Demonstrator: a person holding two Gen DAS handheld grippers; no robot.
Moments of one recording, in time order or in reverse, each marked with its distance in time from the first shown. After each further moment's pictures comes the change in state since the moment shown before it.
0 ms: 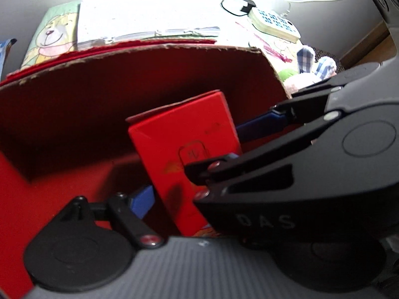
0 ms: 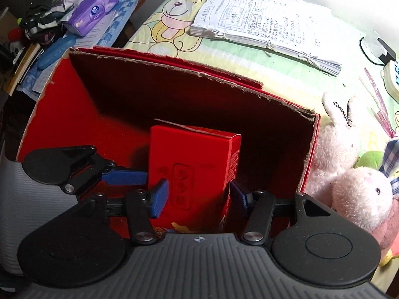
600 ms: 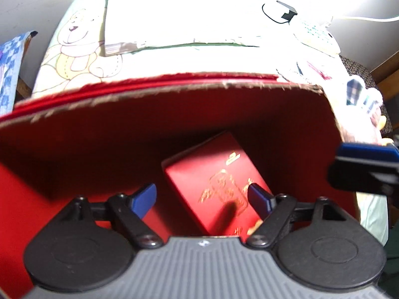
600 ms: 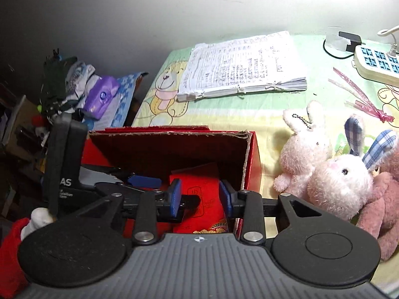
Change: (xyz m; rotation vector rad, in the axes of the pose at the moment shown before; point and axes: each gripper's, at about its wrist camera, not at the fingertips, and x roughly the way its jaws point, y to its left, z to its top) left arm 0.022 0.029 0.051 -0.103 0.040 0.107; right arm -0.062 -0.073 -0.038 0.256 -0.336 0.190
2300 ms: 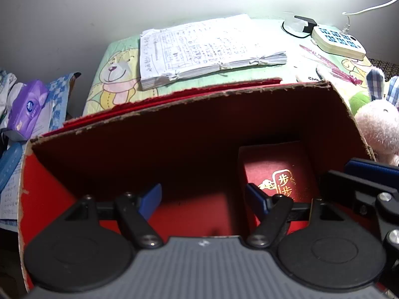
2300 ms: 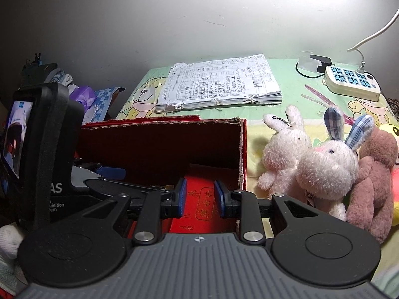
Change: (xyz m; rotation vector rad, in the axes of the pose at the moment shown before) left arm -0.019 -0.026 -0.030 0.066 -0.196 0.313; right arm 0.015 0.039 -0.052 -0.044 -0.163 -0.221
